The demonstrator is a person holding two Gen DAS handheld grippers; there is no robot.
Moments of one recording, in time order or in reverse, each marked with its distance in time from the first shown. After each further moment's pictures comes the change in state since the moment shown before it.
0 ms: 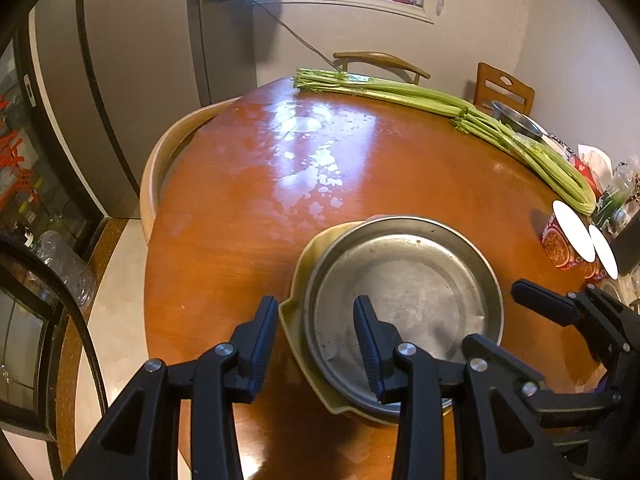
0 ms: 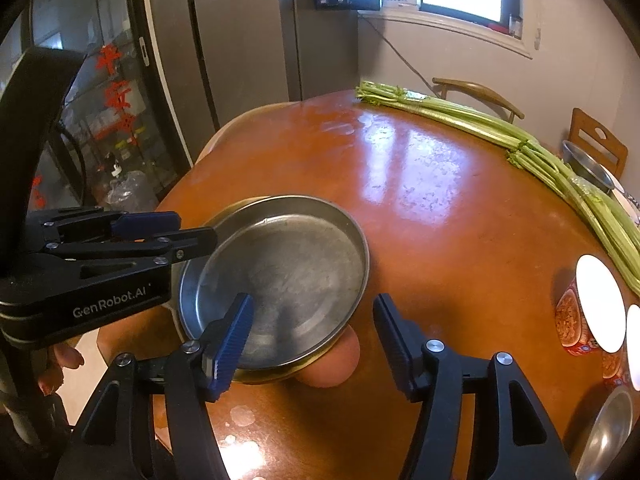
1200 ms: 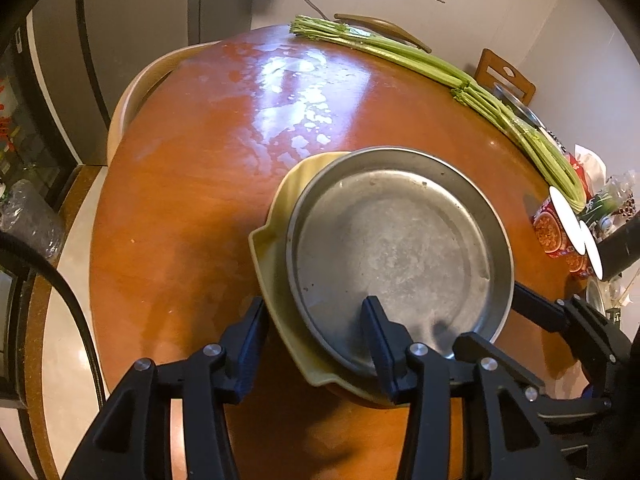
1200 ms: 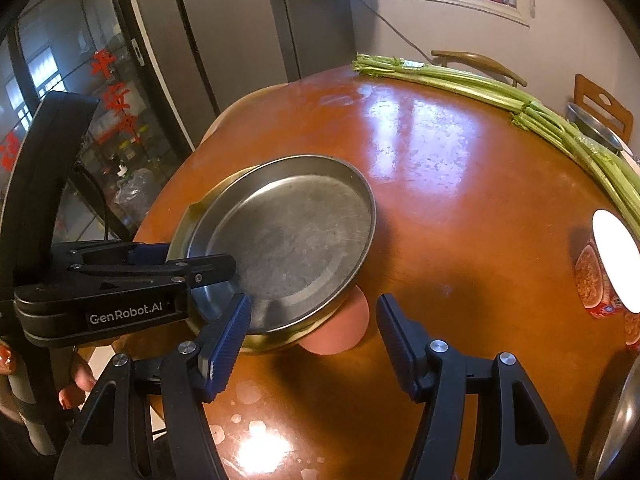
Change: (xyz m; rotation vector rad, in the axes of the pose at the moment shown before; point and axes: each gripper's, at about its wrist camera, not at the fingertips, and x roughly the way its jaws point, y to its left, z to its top) left arm 0.036 0.004 -0.019 -0.091 0.156 -0.126; right arm 0.010 -0.008 -0.020 0.071 0.072 0.054
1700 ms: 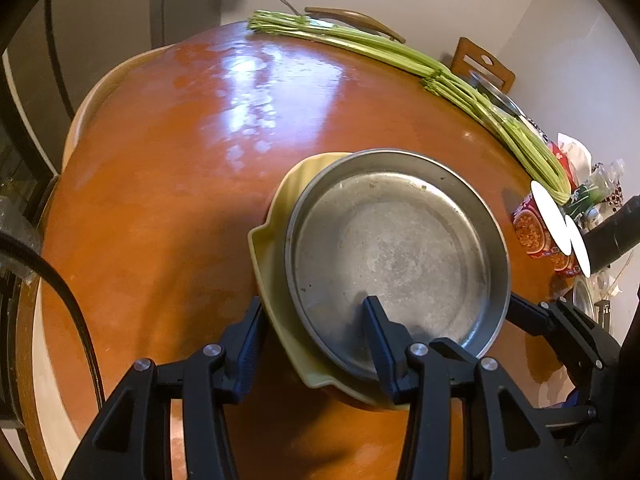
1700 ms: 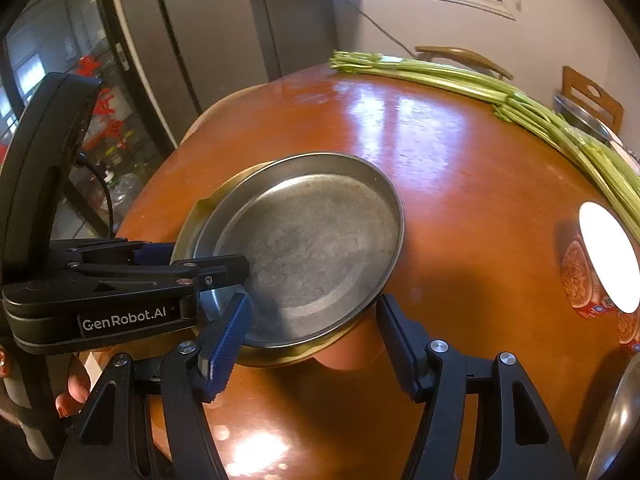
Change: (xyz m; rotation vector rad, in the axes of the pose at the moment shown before) left arm 0.023 -0.038 0.022 0.056 0.026 -0.064; right arm -0.001 -0.025 -0.002 0.043 -0.001 -0.047
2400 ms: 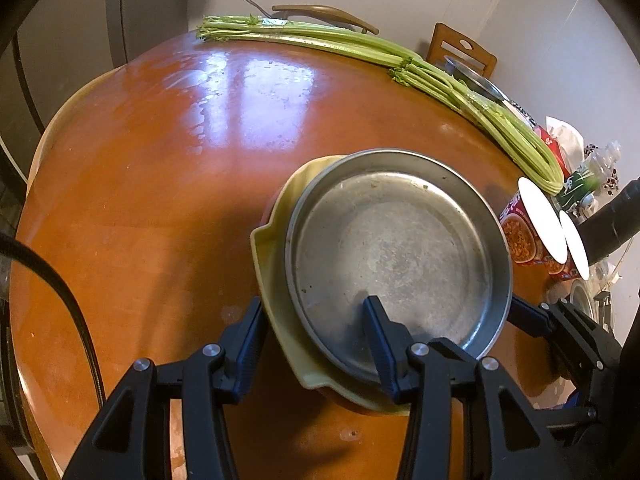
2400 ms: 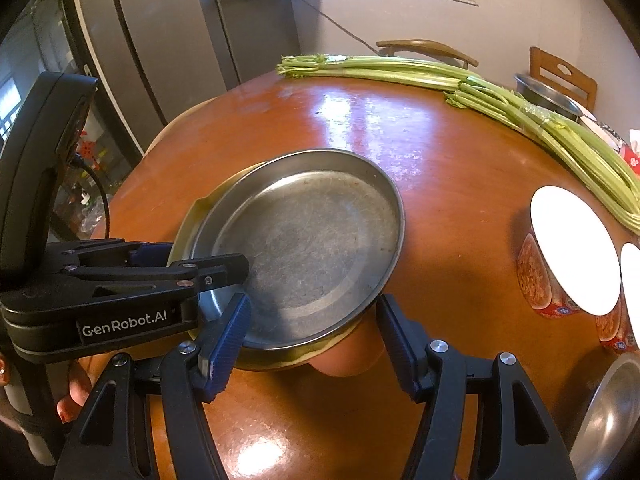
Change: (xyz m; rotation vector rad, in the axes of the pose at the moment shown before) left arm 0.023 -0.041 0.024 0.071 0.010 -0.022; right arm -0.006 -0.046 0.004 0.071 -0.004 -0.059
